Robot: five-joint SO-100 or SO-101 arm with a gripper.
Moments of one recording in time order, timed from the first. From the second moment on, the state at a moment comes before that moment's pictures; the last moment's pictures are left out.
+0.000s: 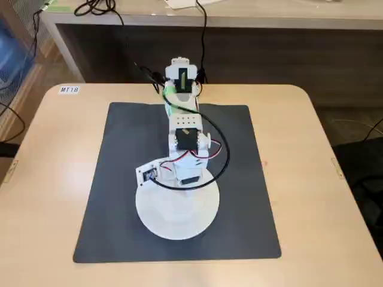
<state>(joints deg) -1.8 40.7 30.2 97.2 -10.4</state>
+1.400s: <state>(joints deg) 2.5 182.0 154.0 58.4 0.4</state>
